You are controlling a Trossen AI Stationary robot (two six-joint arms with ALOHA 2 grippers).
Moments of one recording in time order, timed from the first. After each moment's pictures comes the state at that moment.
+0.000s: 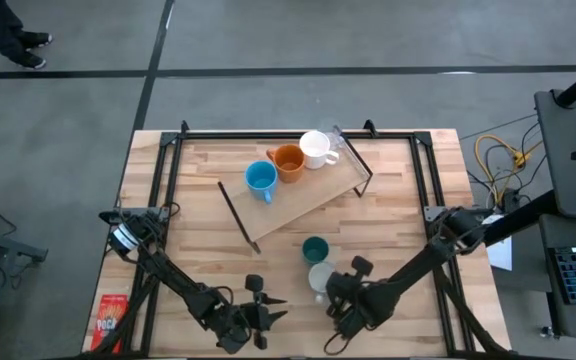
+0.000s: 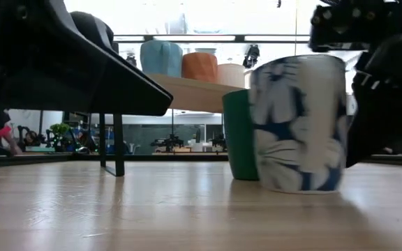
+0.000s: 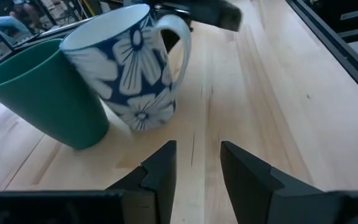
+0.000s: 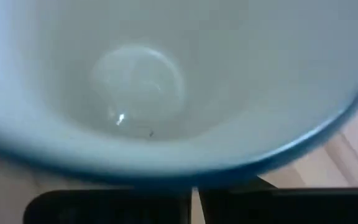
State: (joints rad) left arm -0.77 2.00 1.03 0.38 -0.88 -0.26; right arm 0.69 2.01 1.29 -0.83 0.58 1.18
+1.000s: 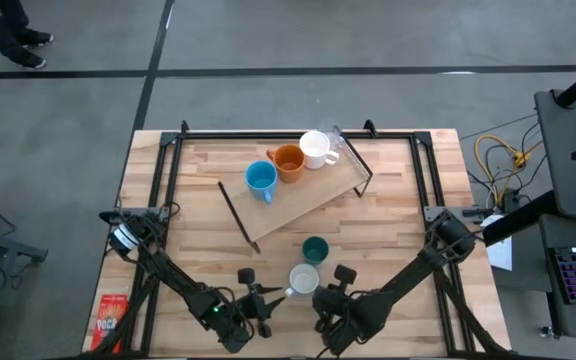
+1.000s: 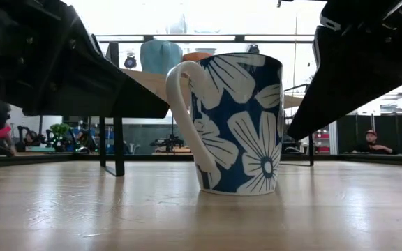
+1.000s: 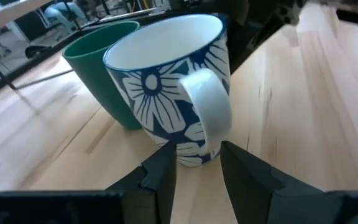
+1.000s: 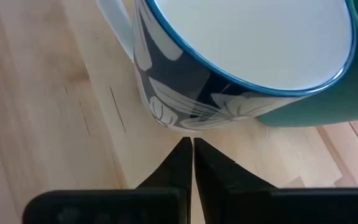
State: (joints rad) left arm -0.77 2.00 1.03 0.28 -1.06 -0.46; right arm 0.70 2.11 1.52 -0.82 0.67 0.98
